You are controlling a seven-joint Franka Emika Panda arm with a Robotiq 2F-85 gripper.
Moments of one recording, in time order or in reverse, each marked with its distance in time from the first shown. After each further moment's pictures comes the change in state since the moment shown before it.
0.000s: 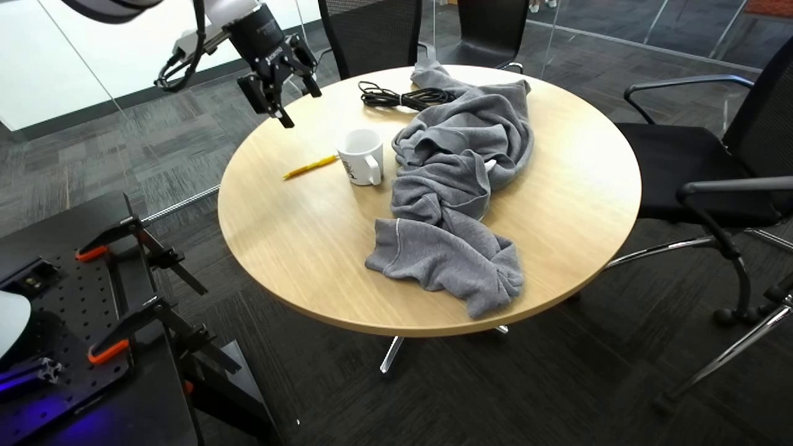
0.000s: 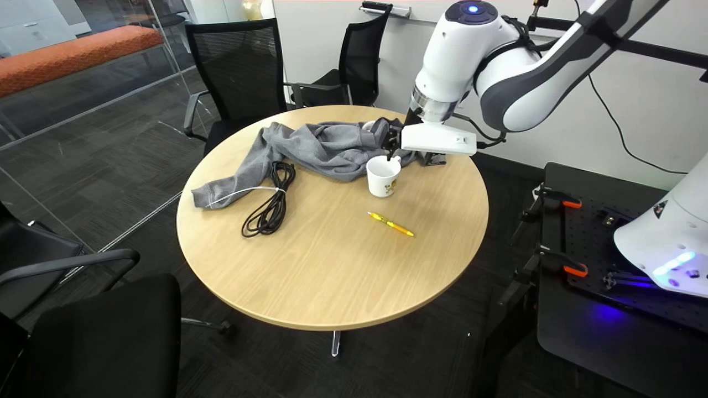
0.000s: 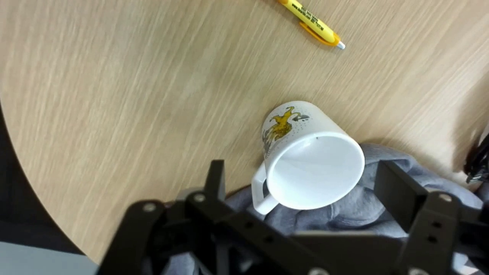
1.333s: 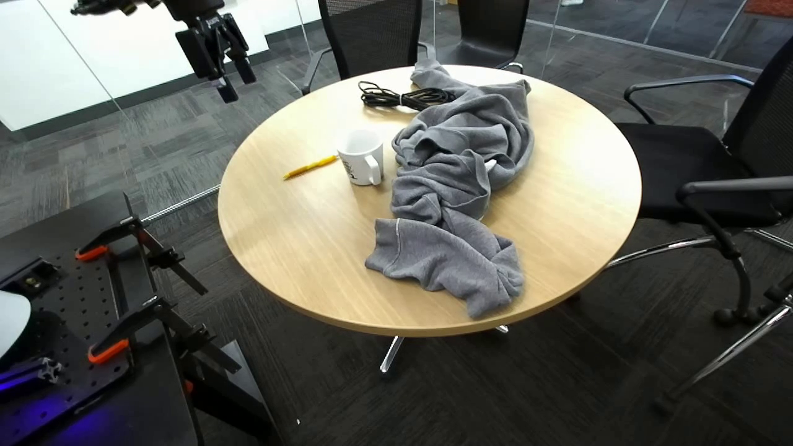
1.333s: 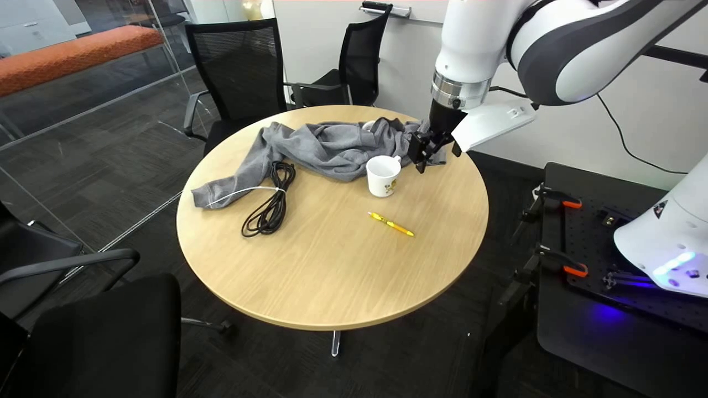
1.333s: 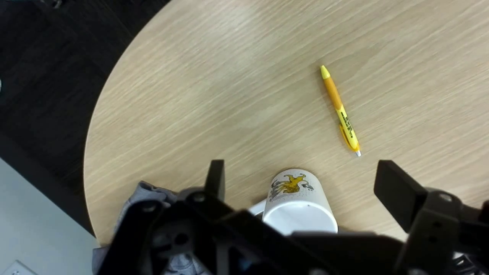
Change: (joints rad) arm -0.170 -0.224 0.314 -0.059 0.133 -0.356 -0.504
